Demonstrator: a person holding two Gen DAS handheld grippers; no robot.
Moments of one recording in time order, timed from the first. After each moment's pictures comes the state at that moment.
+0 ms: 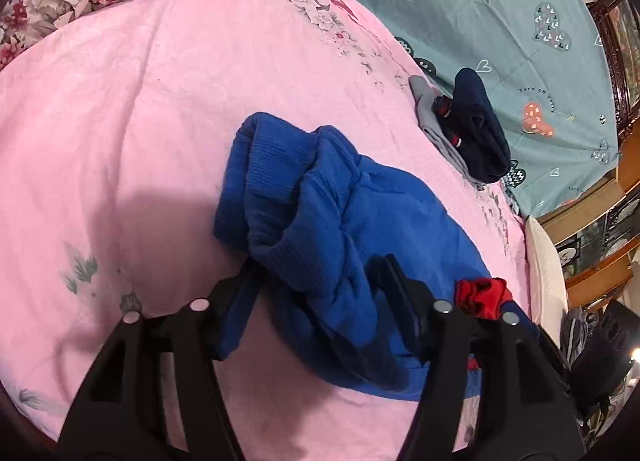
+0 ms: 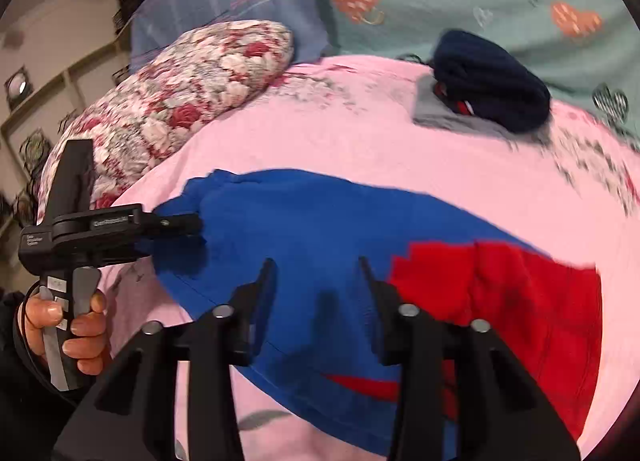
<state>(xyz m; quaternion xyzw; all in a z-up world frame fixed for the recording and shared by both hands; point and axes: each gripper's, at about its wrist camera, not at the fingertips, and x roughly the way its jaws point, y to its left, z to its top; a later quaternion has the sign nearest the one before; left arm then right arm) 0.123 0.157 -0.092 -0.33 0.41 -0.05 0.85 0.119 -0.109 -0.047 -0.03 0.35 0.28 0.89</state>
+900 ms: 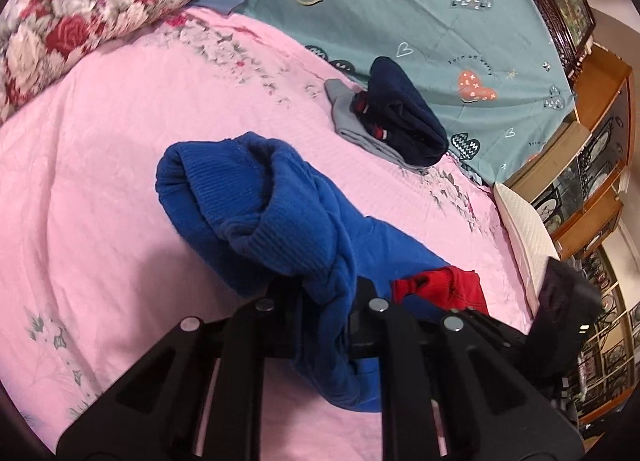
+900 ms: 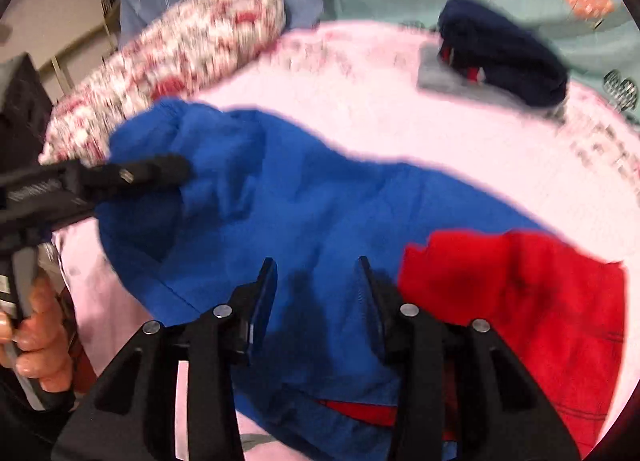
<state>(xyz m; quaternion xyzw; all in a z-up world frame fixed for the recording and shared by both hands) 0.130 0.099 -0.037 -0.24 0.36 -0.13 0.89 0.141 -0.102 -0.065 -0.01 0.38 0.27 0.88</state>
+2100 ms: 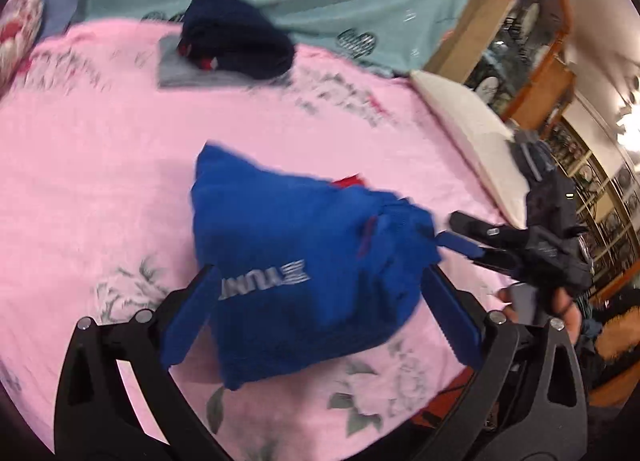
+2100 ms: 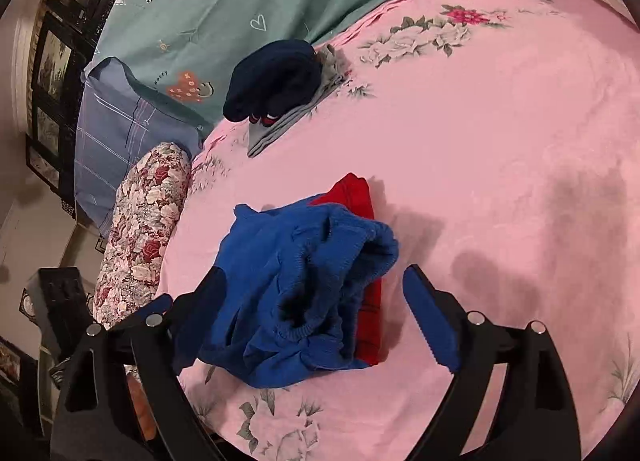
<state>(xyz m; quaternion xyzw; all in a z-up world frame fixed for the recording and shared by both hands) 0.128 -0.077 -0.013 -0.09 0.43 -0.28 0.86 0.101 -0.361 -0.062 0.32 0.40 0.16 0.85</state>
